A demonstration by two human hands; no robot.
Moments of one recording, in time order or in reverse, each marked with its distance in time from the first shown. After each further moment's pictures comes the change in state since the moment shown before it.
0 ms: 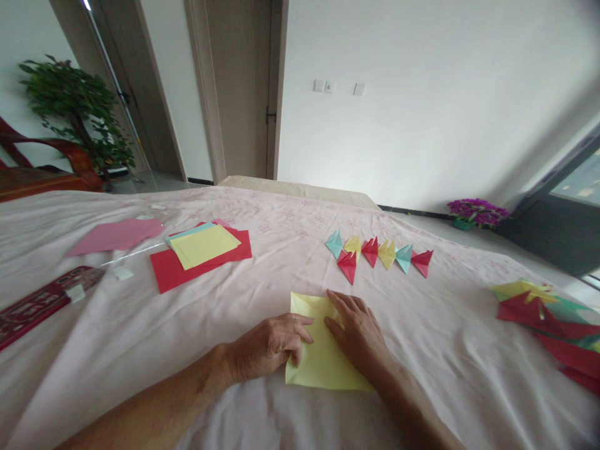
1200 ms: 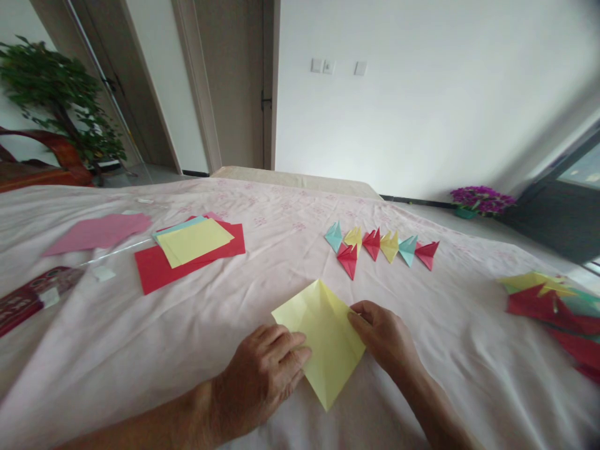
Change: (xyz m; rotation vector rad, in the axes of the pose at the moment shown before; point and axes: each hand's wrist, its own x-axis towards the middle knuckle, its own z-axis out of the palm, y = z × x) left_hand 0.001 0.043 0.012 0.539 0.031 -0.169; right_hand -0.003 0.028 -0.019 0.243 -0.130 0.455
